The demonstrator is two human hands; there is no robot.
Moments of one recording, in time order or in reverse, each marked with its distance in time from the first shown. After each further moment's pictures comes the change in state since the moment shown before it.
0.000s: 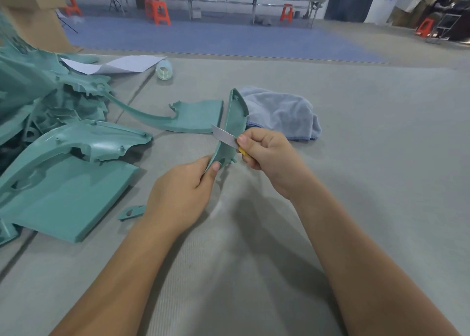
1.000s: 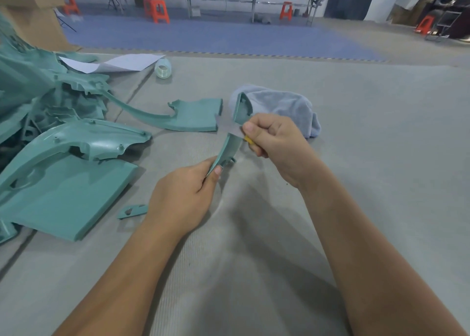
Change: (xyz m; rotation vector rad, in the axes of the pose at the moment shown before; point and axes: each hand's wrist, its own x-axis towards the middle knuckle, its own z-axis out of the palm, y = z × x) left_hand -0.004 0.000 0.005 0.034 0.024 0.029; right_hand 0.001 -0.018 -0.012 -0.044 -0.004 -0.099
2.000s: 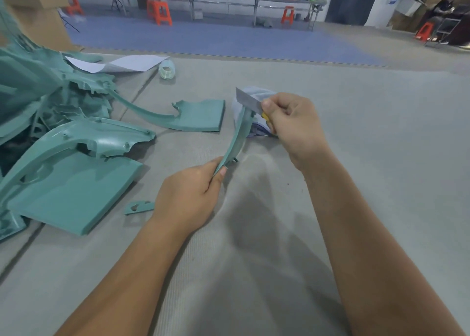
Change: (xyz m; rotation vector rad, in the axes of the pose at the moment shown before) left_hand -0.004 0.003 0.001 0.072 -0.002 0.016; right_hand 0.015 -0.018 -0.006 -0.137 0.323 -0.023
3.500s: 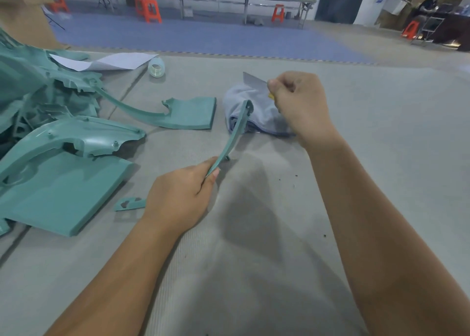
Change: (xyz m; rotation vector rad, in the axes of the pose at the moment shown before) left_hand -0.006 0.002 -0.001 -0.039 0.013 0.076; right_hand 0.024 -0.010 -0.024 -0.328 0.150 -0.013
